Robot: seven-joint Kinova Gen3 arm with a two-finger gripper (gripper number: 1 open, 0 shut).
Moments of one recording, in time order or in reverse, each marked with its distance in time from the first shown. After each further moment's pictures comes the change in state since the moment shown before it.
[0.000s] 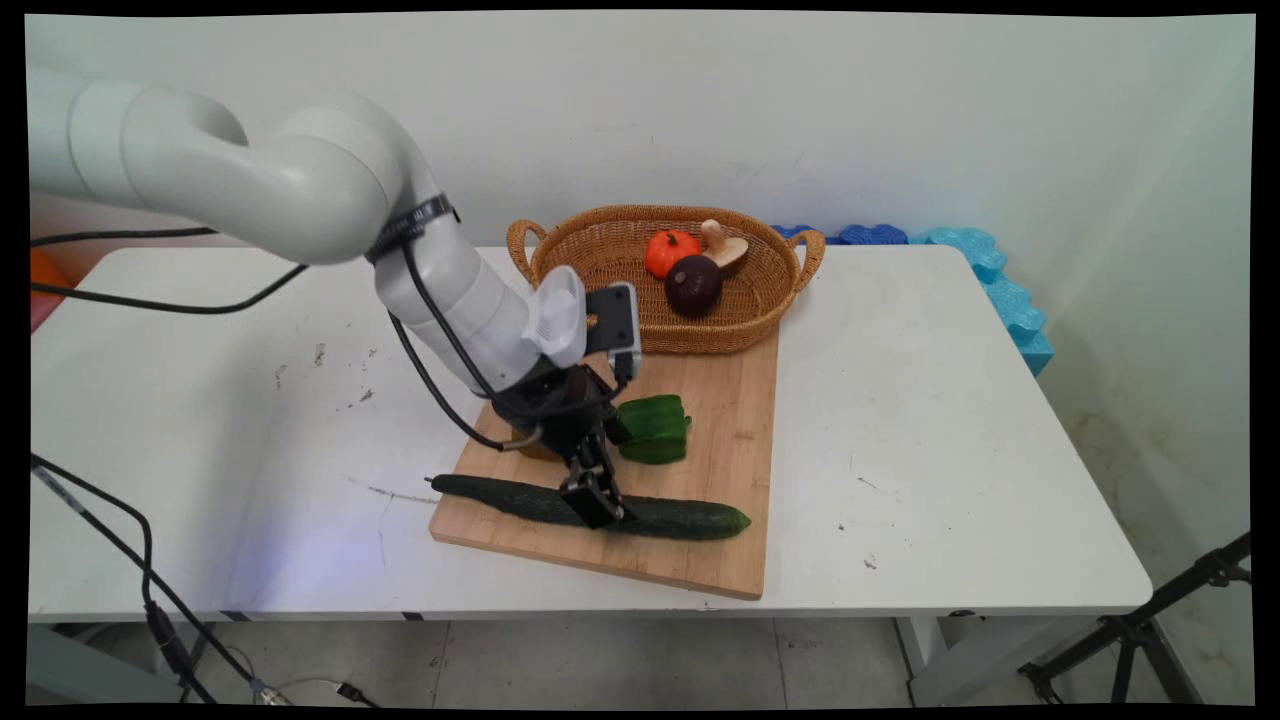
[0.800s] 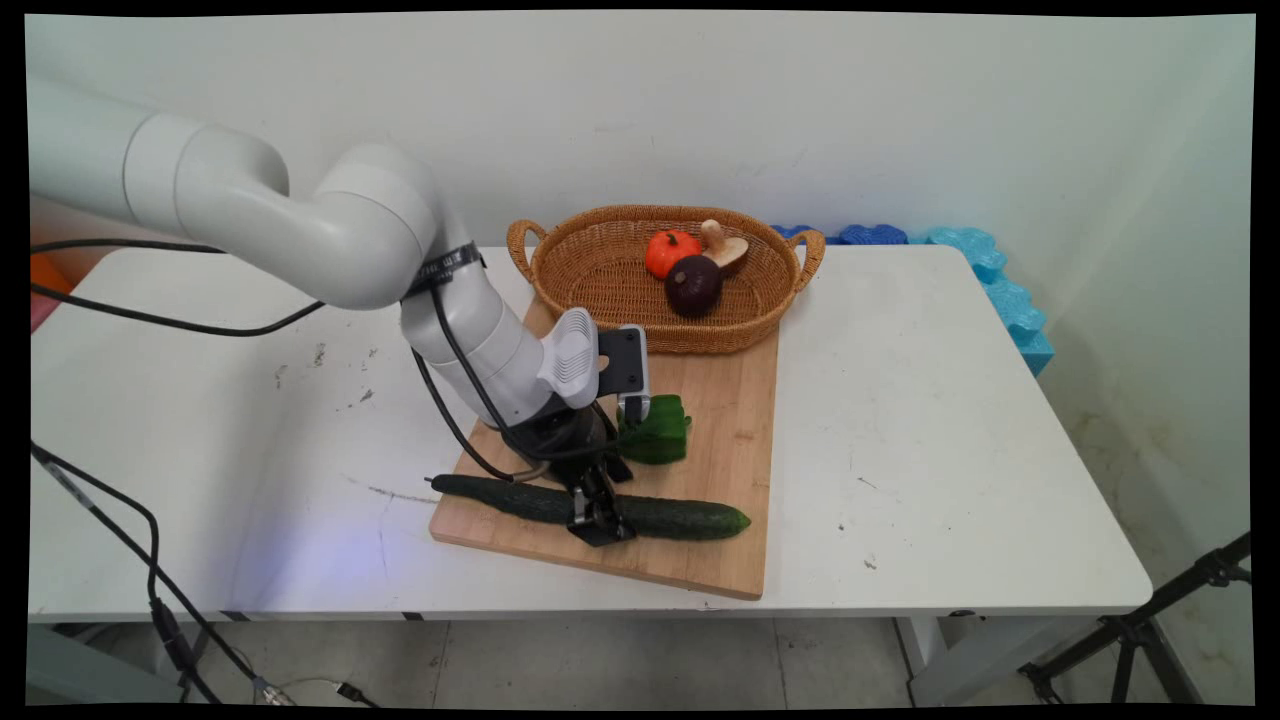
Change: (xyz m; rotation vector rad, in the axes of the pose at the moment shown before) arm -0.006 0.006 0.032 0.000 -0.051 0.017
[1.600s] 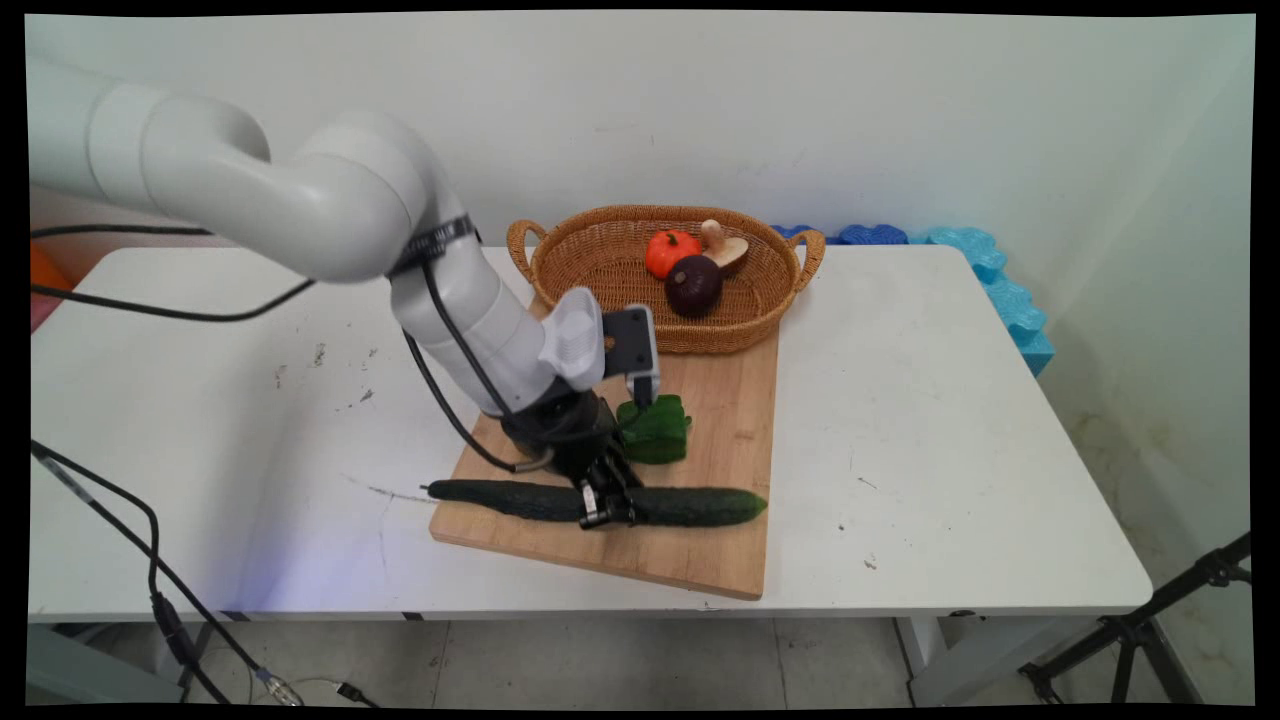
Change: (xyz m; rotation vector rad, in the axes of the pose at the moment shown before) arm 0.017 0.013 -0.029 -0.012 0.015 -0.039
